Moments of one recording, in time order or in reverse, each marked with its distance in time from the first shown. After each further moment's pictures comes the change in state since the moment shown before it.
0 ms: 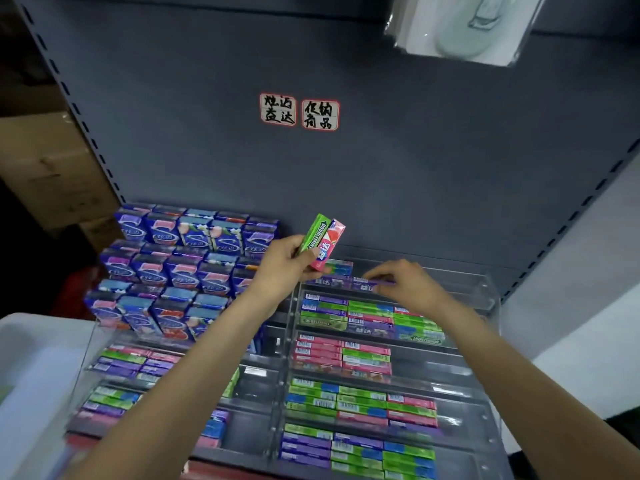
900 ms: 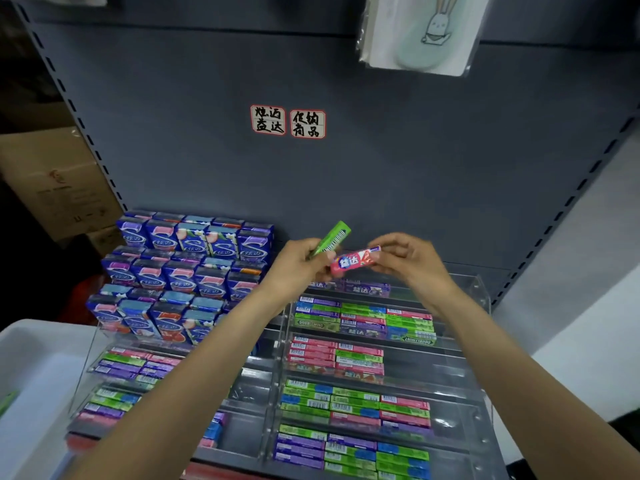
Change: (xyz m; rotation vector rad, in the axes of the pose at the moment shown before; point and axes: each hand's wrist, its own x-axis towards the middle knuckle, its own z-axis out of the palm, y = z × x) left_hand 0.000 0.011 0.021 0.135 -0.100 0.048; right_hand -0.018 -0.016 -0.024 0.960 0.242 0.015
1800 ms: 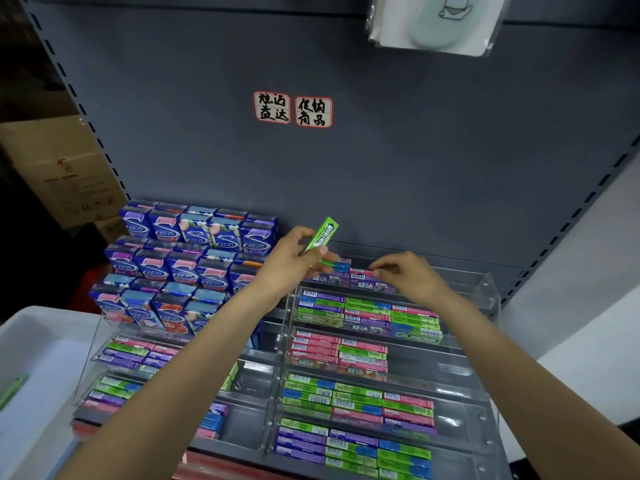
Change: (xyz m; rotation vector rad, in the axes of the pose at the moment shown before) left_hand 0.000 -0.010 -0.010 -0.033 0.047 -0.047; right_hand 0.026 0.042 -0.009 -0.798 -0.178 0.008
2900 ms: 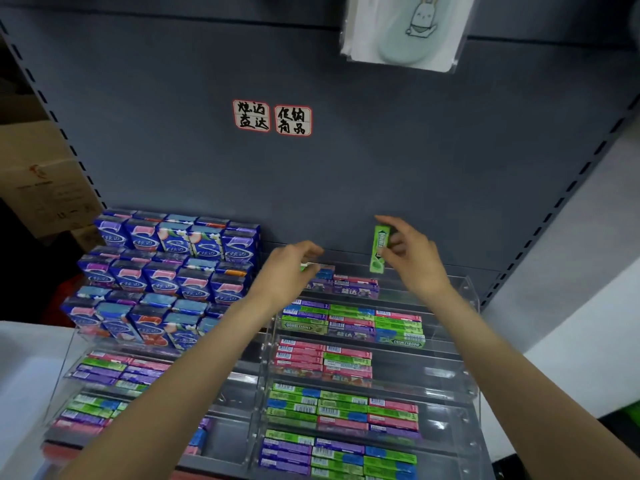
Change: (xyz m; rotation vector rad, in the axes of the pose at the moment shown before) left_hand 0.017 -0.008 0.014 0.584 0.022 0.198; right_hand -0.009 -0.011 -0.029 0.184 0.387 -0.061
